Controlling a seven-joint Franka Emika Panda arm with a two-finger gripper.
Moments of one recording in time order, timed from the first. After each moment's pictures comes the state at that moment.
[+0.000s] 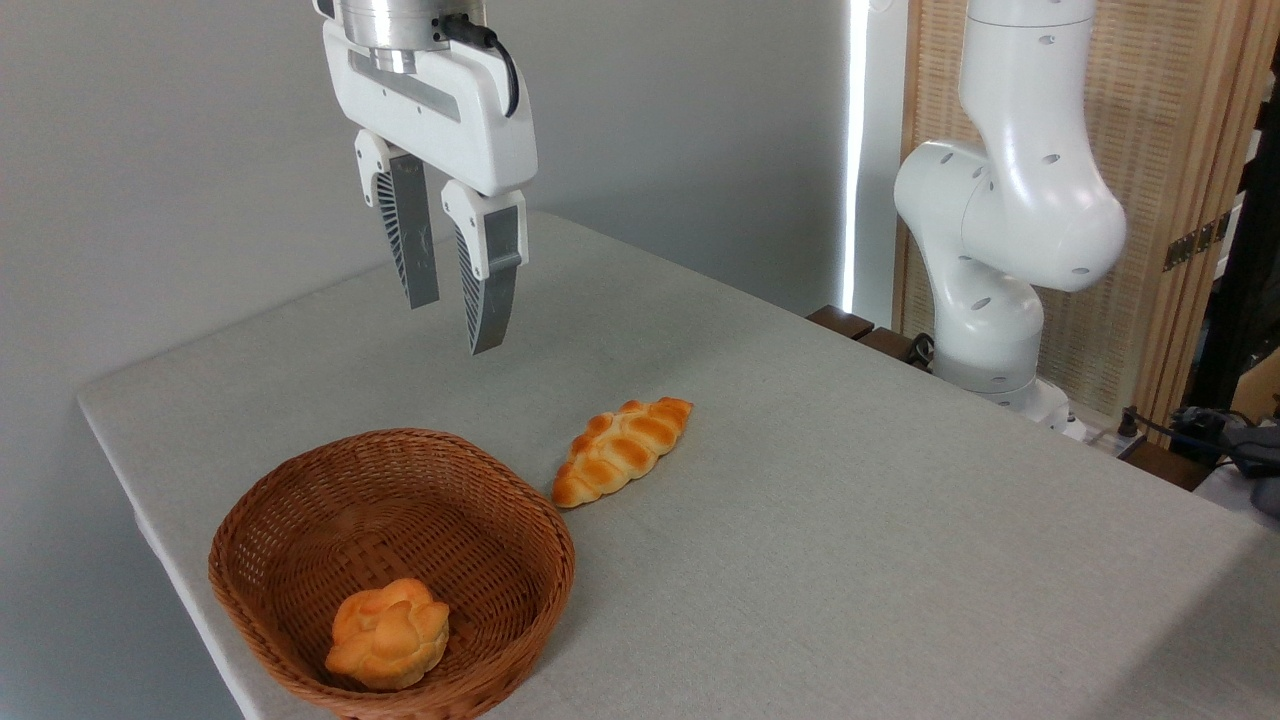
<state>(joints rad) -0.16 -0.04 0.03 -1.64 -0.07 1.72 0.62</state>
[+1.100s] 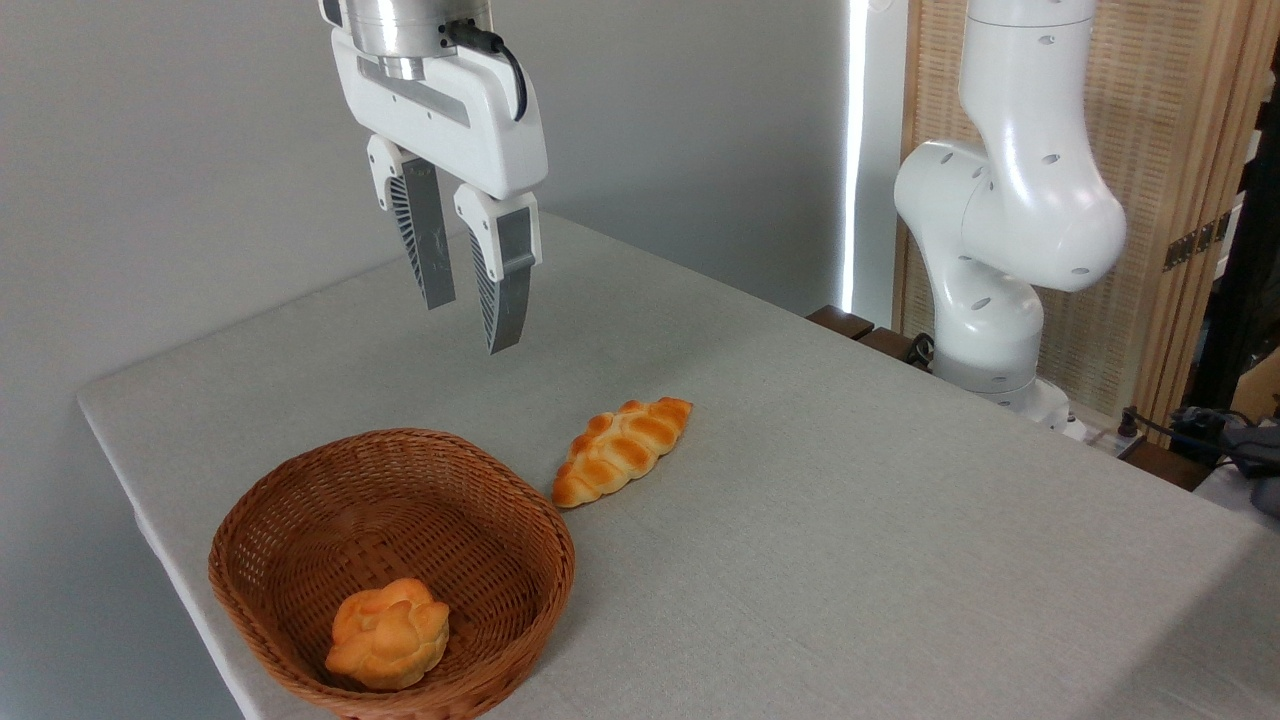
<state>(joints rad) -0.16 -0.04 0.03 -1.64 -0.07 1.68 0.62</state>
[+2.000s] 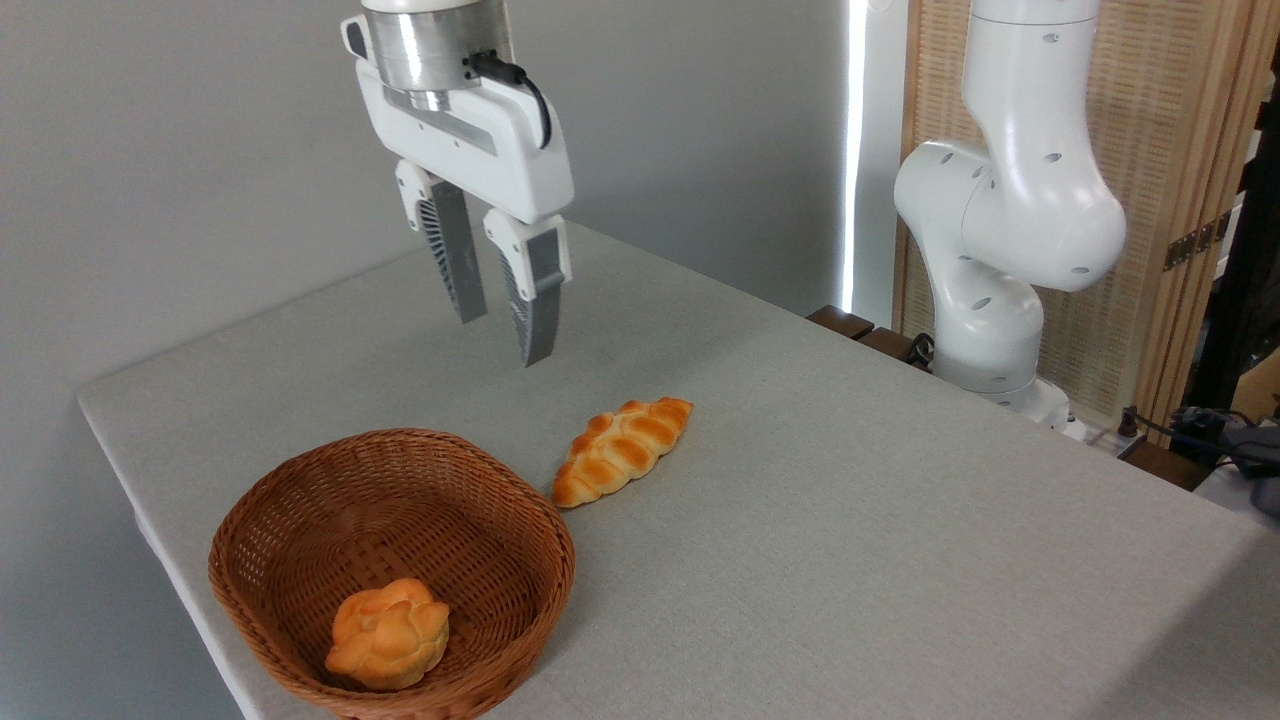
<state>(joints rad) -0.16 -0.07 0.03 -1.72 -0.07 1.67 0.62</state>
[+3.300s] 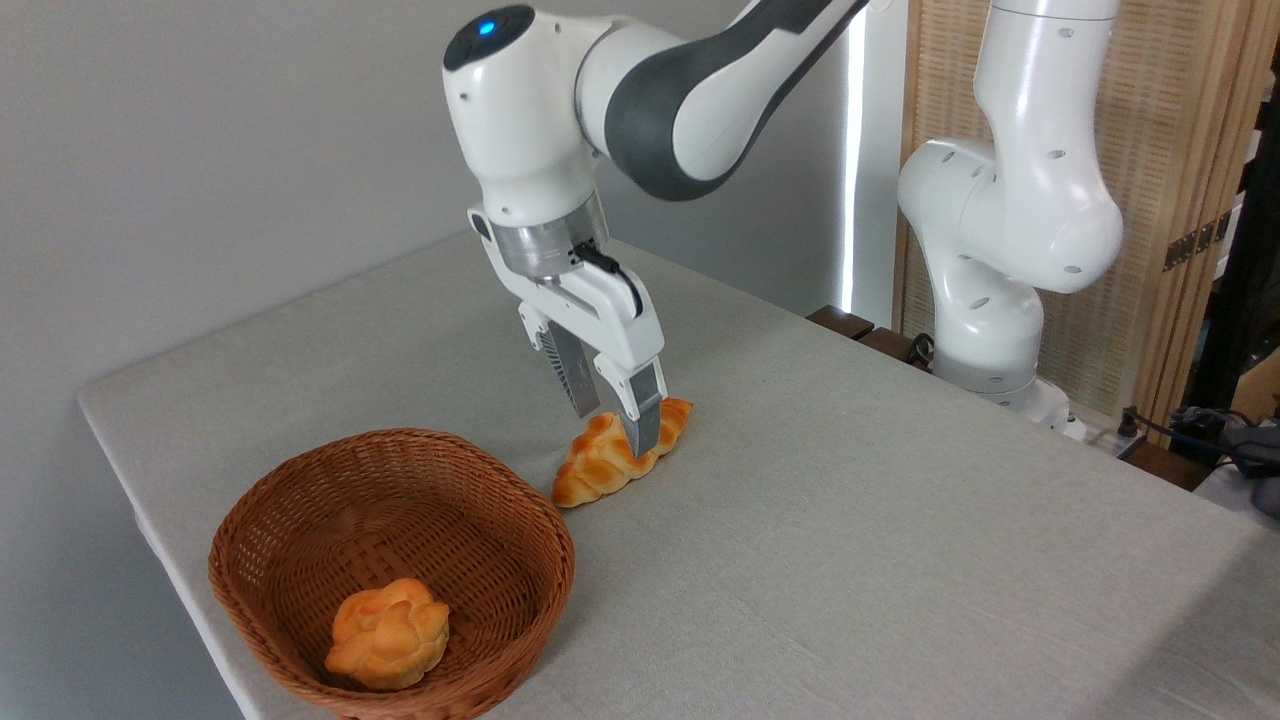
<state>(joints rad) -0.23 -0.16 0.02 -2.22 -0.07 1.91 0.62</state>
